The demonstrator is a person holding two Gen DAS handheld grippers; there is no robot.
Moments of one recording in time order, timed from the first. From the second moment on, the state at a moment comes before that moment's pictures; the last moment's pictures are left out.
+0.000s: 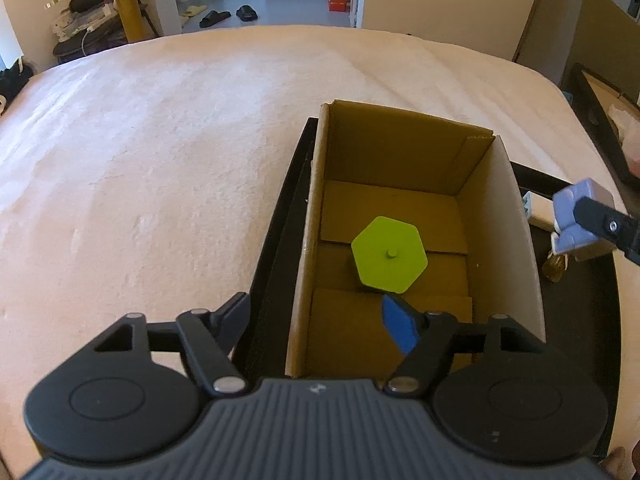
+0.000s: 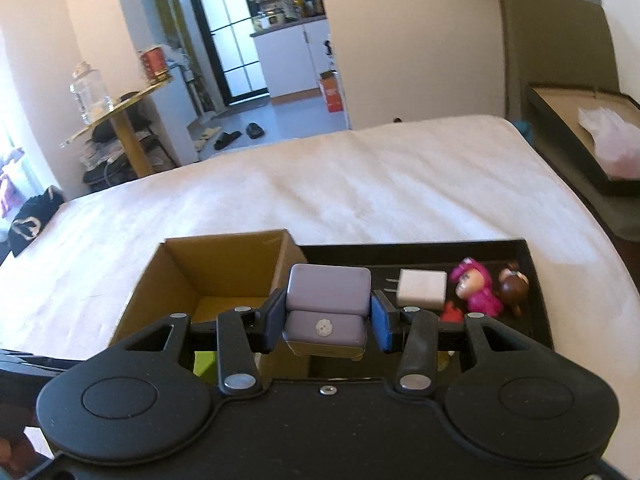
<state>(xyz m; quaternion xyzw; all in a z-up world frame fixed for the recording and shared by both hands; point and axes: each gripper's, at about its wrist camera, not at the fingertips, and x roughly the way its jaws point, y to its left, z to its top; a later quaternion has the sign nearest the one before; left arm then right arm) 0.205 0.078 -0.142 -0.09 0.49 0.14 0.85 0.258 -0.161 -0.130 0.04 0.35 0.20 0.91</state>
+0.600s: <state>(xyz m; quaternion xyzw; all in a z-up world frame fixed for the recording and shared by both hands) 0.203 0.100 -0.154 -0.14 0.49 0.12 0.85 0.261 -0.082 -0.111 -0.01 0.33 0.30 0.89</state>
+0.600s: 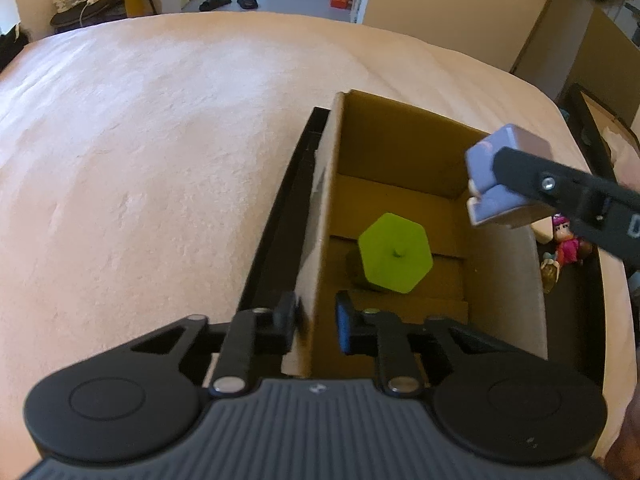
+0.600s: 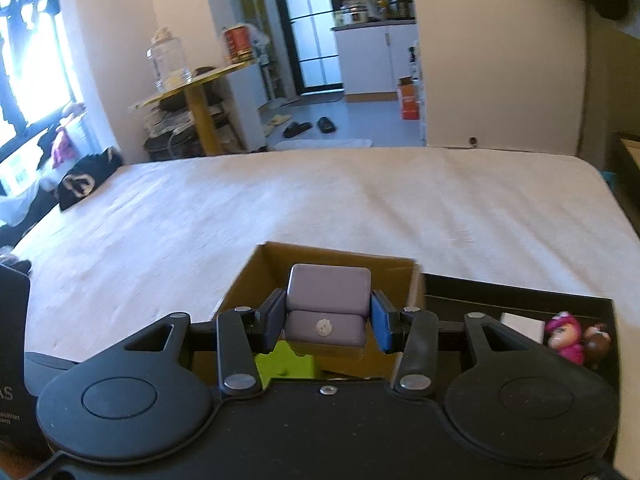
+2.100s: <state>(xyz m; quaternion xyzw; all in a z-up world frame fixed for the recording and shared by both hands) 0.204 0.119 -0.158 -0.18 0.50 0.13 0.84 0.244 -0.090 -0.107 -0.04 0.37 0.33 0.87</state>
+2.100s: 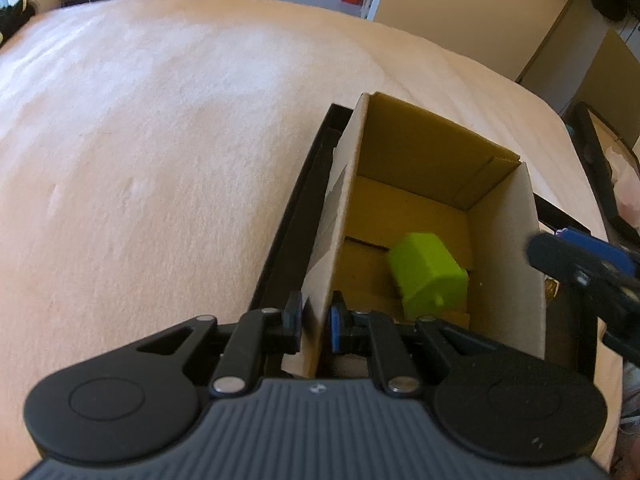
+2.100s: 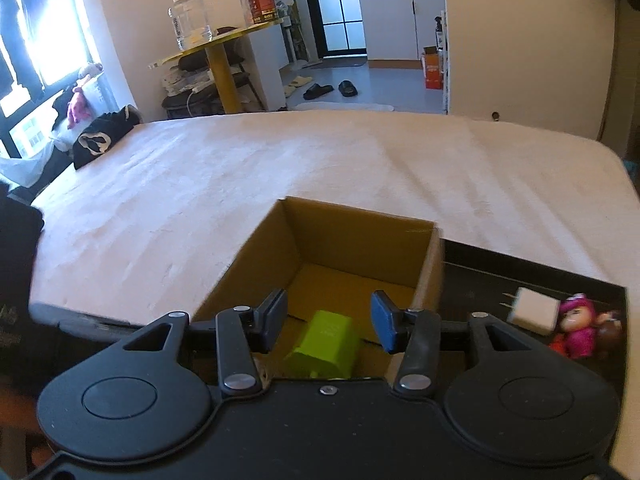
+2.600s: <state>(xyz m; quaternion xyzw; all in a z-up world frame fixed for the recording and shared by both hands) 0.201 0.103 -0.144 -0.15 0.51 0.14 0.83 0.246 -0.152 -0.116 -0.01 0.38 0.27 0.88</state>
